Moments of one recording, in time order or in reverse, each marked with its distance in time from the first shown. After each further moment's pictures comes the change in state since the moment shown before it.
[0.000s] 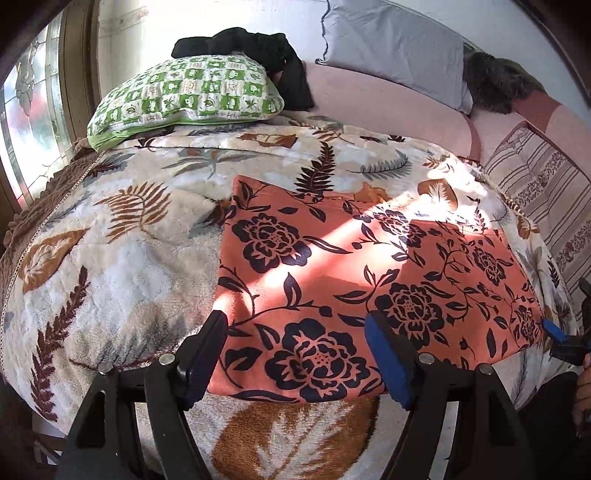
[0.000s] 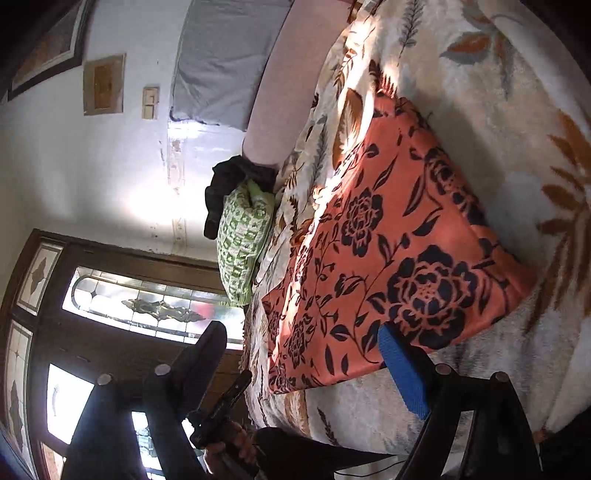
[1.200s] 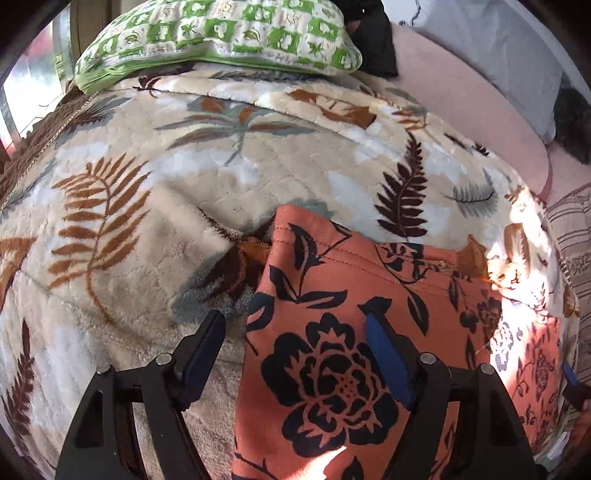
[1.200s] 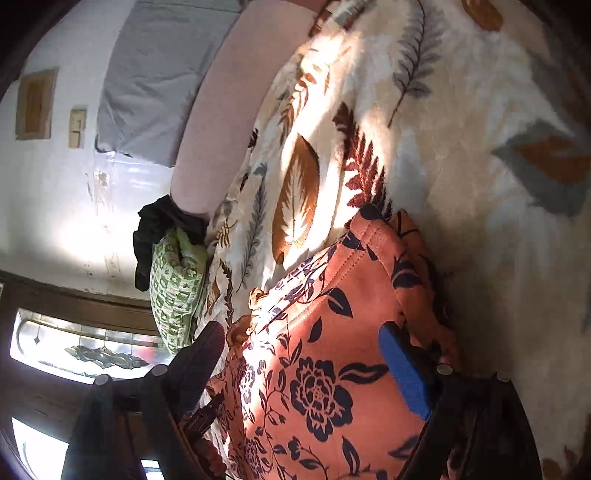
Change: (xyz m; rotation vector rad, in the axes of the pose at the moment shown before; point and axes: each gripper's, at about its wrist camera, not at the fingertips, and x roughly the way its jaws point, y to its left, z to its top) left arm 0.125 0.056 0.094 -0.240 0.155 0.035; right arm 0.046 -0.009 0.139 0.032 -0.087 -0.277
